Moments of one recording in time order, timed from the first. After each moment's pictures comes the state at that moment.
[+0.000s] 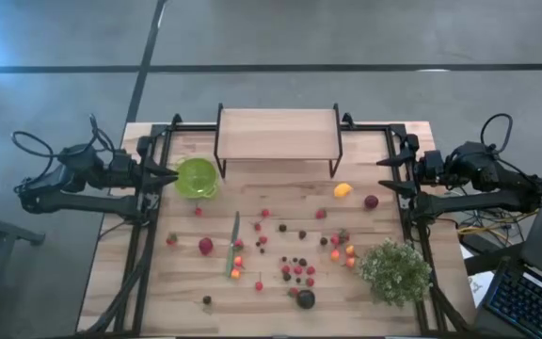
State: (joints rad) left arm 0.00 0.39 0.78 -0.39 0.00 0.05; right arm 0.00 0.39 0.78 -0.39 0.00 0.00
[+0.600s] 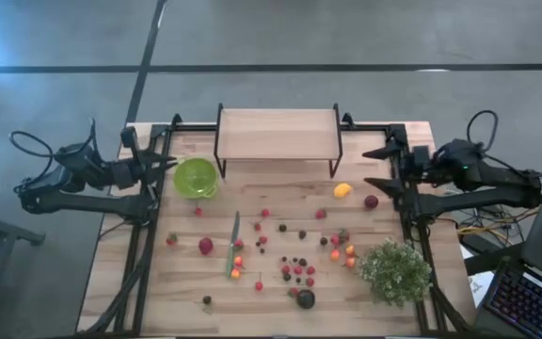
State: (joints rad) left arm 0.00 0.39 0.78 -0.35 -0.18 0.76; right arm 0.00 0.58 0.78 -0.11 0.01 0.00
